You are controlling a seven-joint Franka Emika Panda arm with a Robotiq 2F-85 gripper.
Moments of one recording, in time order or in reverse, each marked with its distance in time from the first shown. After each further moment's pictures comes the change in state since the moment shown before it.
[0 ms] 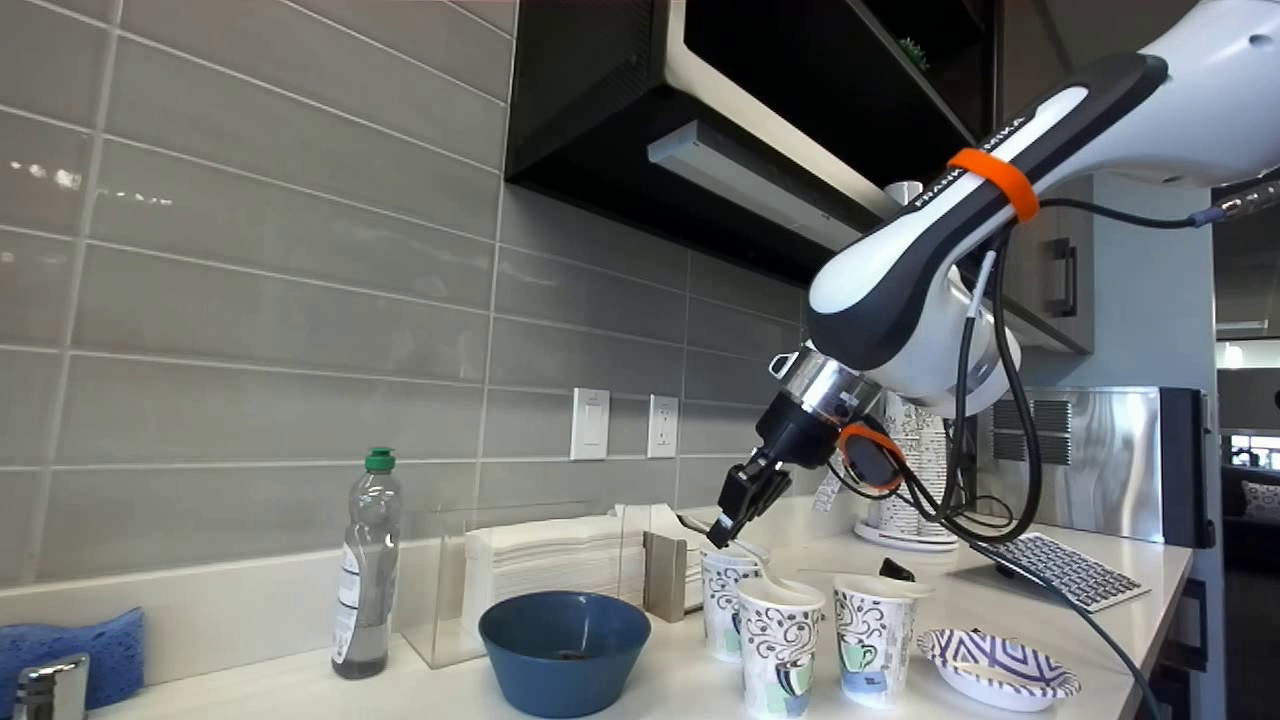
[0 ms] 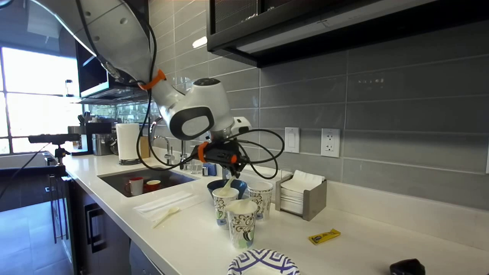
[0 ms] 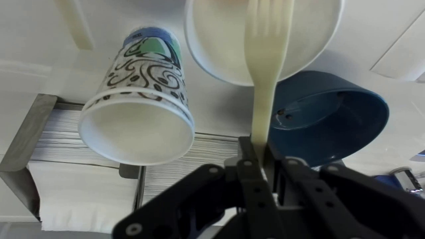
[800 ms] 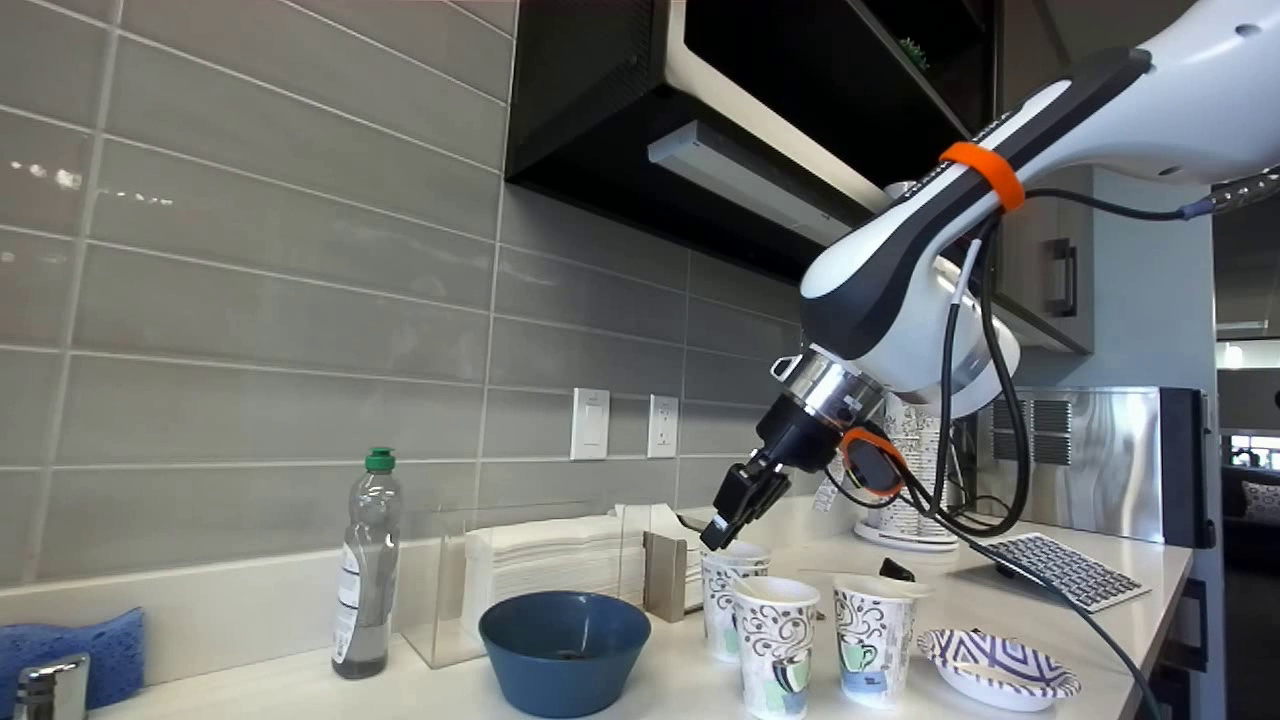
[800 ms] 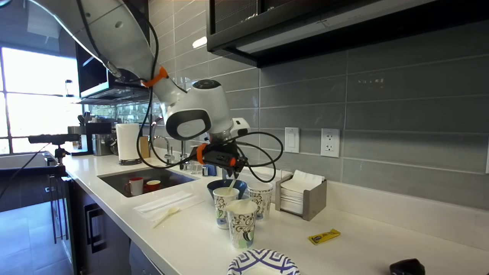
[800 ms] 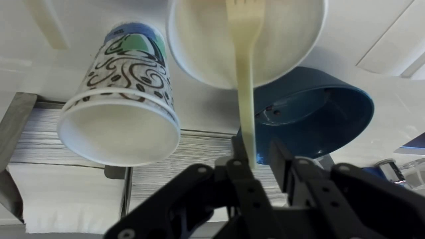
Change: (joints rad) arm 0.019 0.000 0.000 0.000 0.158 0.001 -0.137
